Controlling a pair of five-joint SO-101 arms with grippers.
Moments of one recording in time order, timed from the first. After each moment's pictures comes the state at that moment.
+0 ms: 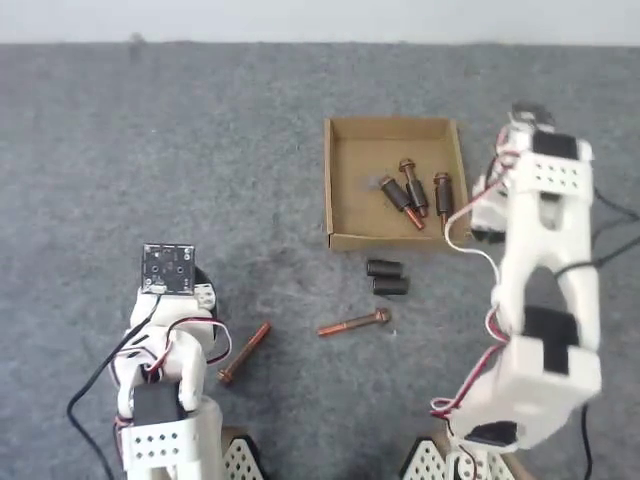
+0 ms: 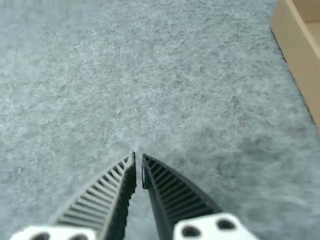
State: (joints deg) left arm -12.4 -101.4 97.5 53.8 -3.7; right arm 7.4 9.7 1.3 83.3 0.7
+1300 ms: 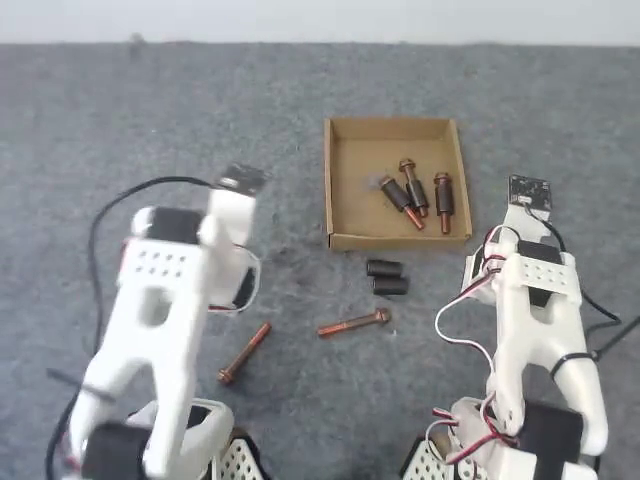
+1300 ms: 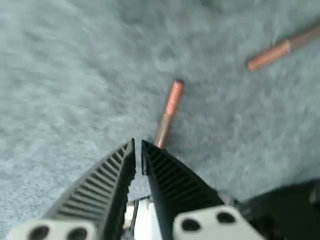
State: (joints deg) left arm 2.7 -24.0 34.8 96.1 -5.8; right arm 8.7 -16.8 49.2 53.8 0.4
